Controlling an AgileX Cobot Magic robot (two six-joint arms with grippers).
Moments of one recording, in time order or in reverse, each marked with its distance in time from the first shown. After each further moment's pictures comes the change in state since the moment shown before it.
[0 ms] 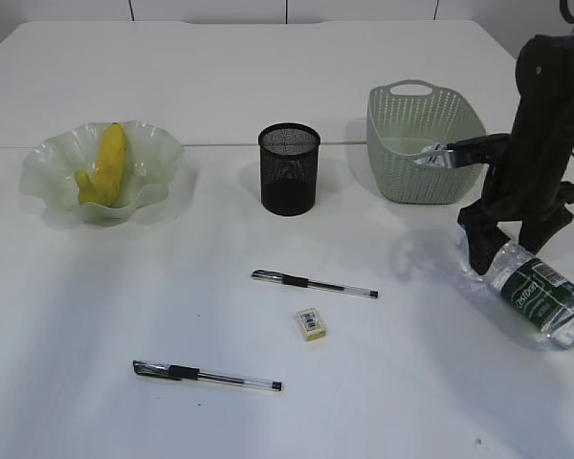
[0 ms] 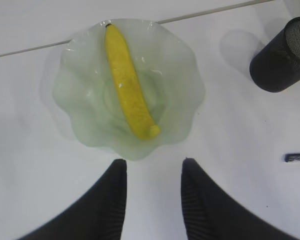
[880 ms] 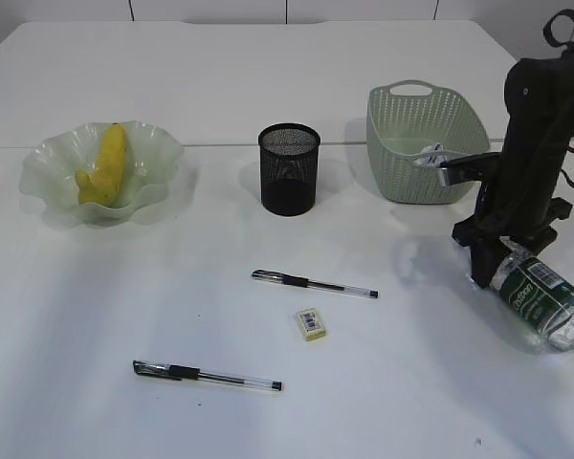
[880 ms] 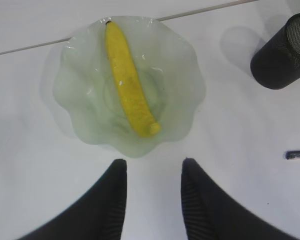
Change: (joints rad) left arm 0.000 0.000 0.000 0.007 0.005 0.000; right arm 0.000 0.057 0.000 0.002 -0.006 0.000
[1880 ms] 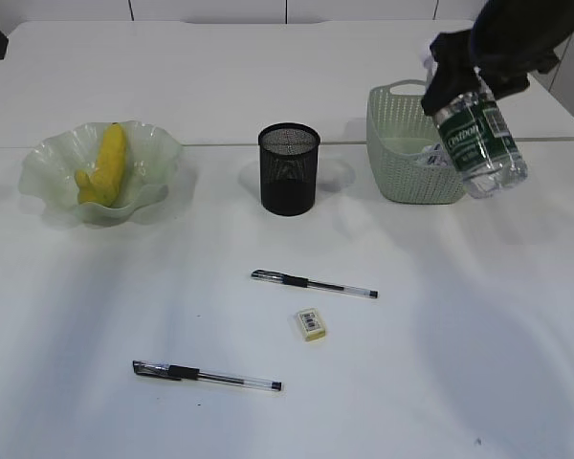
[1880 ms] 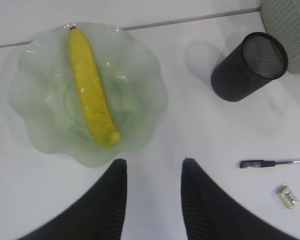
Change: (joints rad) left arm 0.000 0.000 0.000 -0.128 0.022 0.004; right arm -0.002 -0.175 -0.307 0.314 0.016 -0.010
